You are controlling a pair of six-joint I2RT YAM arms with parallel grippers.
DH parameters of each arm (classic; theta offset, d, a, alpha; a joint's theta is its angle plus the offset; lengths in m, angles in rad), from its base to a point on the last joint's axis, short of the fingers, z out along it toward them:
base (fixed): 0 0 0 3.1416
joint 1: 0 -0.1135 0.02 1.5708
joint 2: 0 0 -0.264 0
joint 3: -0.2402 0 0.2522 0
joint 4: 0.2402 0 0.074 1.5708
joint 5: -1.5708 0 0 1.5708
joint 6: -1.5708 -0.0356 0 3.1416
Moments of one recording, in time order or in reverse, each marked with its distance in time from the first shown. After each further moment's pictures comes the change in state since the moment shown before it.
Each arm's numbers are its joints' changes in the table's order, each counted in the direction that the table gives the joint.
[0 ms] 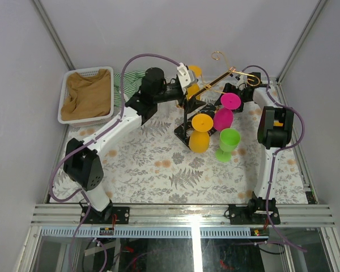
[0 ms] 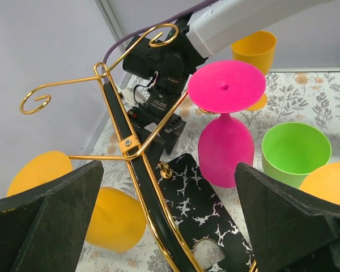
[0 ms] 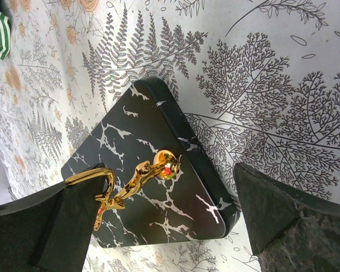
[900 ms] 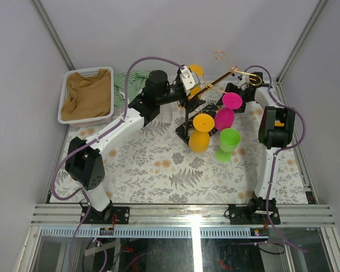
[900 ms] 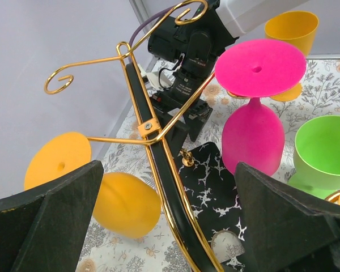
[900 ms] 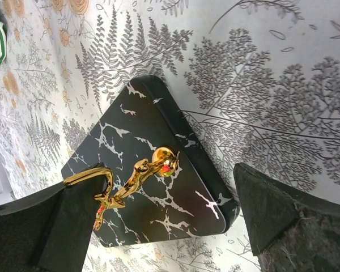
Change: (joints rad) left arm 0.024 0.020 0.018 -0.003 0.135 -0.077; right arm 0.011 0.000 -0.013 0.028 -0.017 -0.004
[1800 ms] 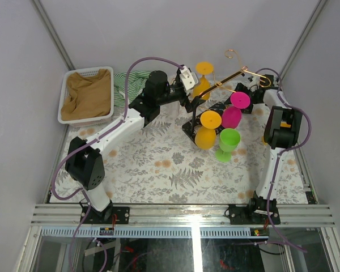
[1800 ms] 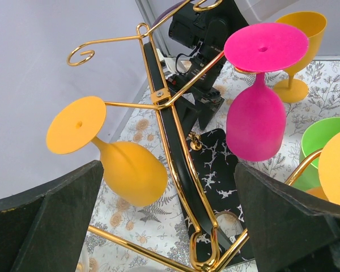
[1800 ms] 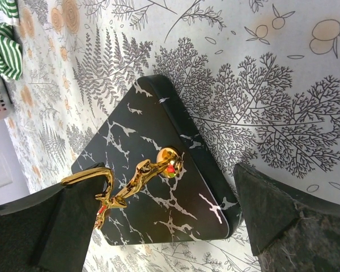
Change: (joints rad) left arm 0.000 0.000 0.010 -0.023 0.022 0.002; right arm 0.093 -0.002 0.035 -0.043 0.062 -0.014
